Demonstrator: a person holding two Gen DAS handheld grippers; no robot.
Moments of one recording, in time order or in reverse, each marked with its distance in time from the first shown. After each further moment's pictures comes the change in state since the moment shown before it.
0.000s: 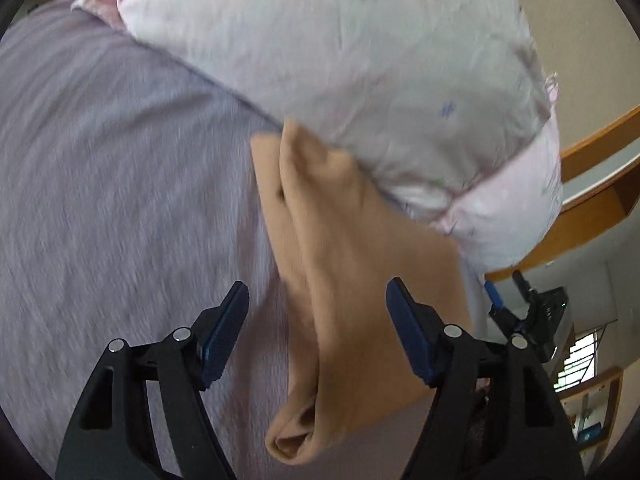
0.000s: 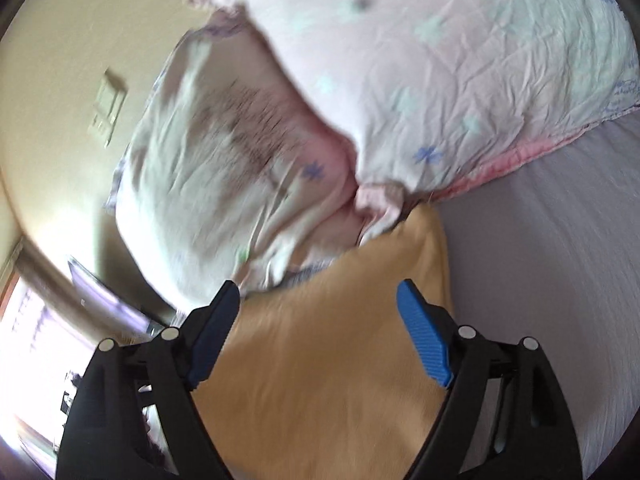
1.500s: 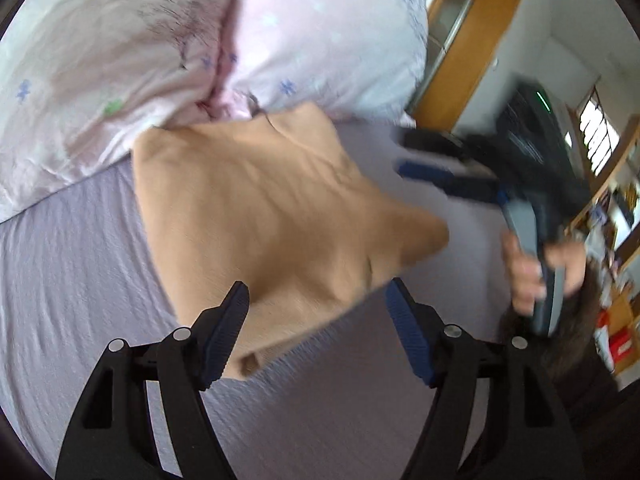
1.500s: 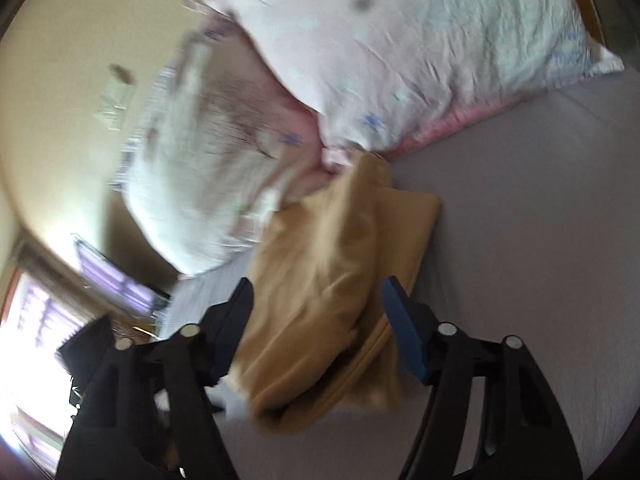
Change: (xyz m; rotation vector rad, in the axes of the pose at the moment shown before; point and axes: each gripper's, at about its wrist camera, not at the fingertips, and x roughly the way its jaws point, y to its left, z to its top) left arm 0.094 -0.249 -0.133 0.755 0.147 0.006; right arm -0.052 -0.030 -0.027 0.042 0.104 -0.039
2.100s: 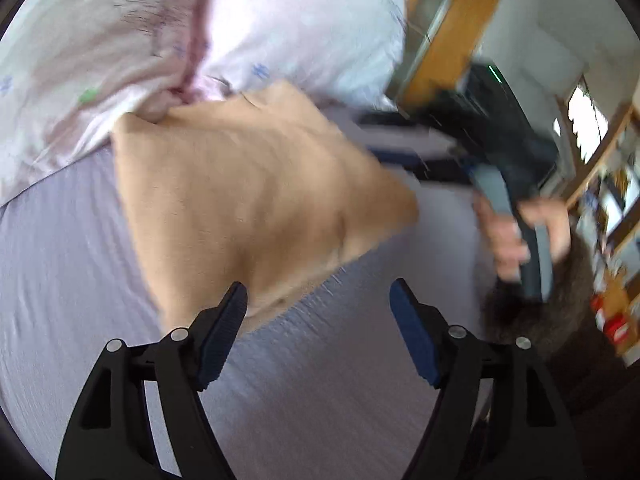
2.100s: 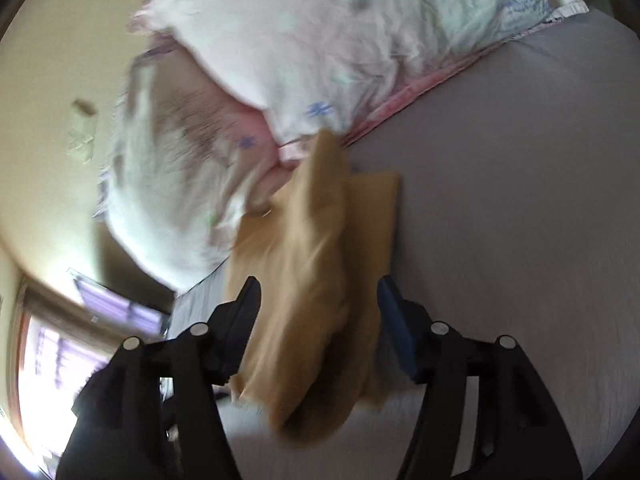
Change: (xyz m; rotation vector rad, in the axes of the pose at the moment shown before) left arm -0.001 -0.012 -0.019 0.003 -0.014 -0.039; right arm -0.012 -0.027 -0.017 0.130 0.013 0.016
